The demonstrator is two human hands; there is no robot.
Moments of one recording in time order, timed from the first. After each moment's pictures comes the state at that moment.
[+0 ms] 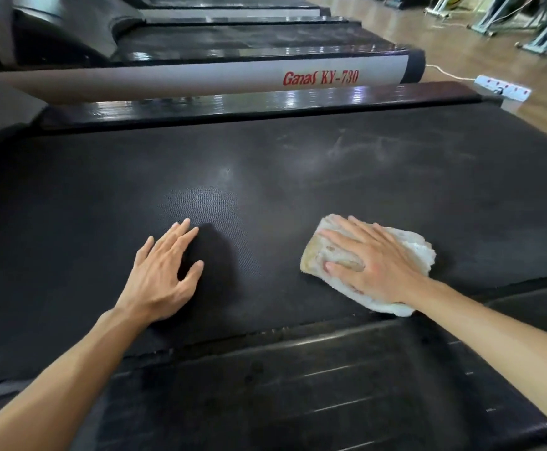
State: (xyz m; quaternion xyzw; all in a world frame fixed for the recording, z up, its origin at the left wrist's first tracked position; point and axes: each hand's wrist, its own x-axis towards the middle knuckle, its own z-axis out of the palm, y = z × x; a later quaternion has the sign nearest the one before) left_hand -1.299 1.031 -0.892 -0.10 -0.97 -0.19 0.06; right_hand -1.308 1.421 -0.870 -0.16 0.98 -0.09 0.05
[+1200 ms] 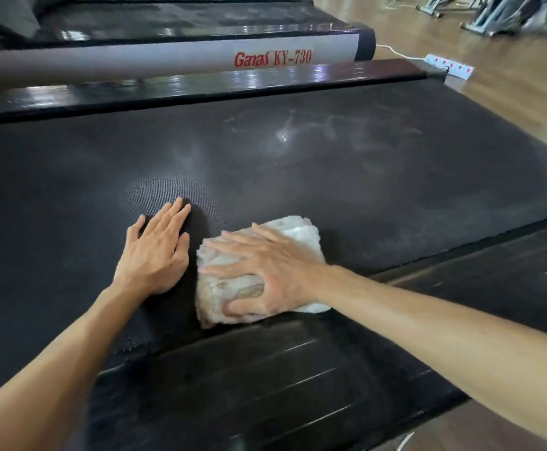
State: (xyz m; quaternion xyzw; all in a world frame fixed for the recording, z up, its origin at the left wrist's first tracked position) left_hand -1.338 1.106 -0.903 -0.12 -0.98 -0.13 0.05; right_hand -1.293 1.351 -0.871 -0.40 0.91 -0.11 0.05
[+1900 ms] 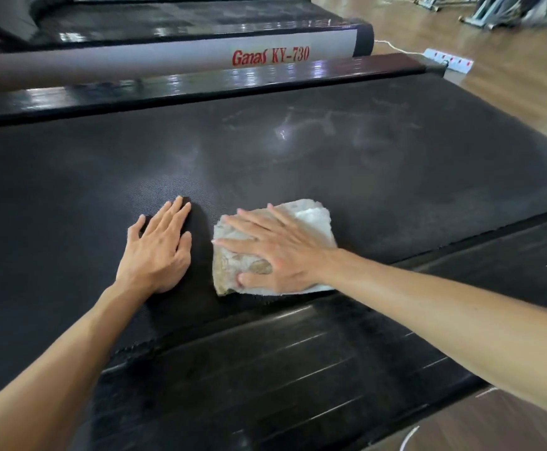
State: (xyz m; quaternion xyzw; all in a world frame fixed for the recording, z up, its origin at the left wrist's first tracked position) left_hand -1.338 1.109 -0.904 -0.11 -0.99 -0.12 0.04; right_hand -1.309 1.371 -0.870 -0.35 0.93 -0.02 0.06
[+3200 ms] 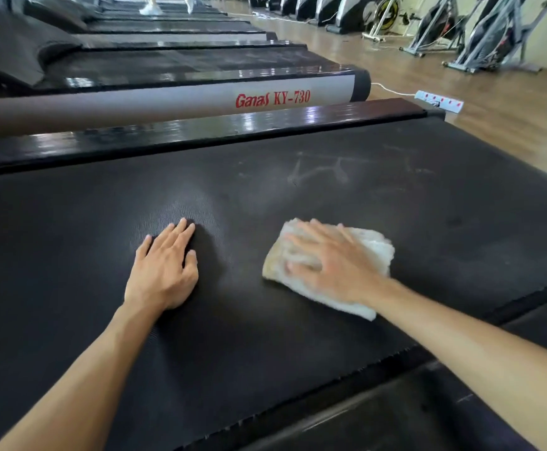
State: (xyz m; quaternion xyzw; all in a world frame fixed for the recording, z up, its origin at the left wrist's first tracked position) left_hand -1.432 1.105 -0.901 -0.09 -0.98 -0.16 0.08; right_hand -1.383 1.414 -0.870 -0.12 0.99 -0.10 0.01
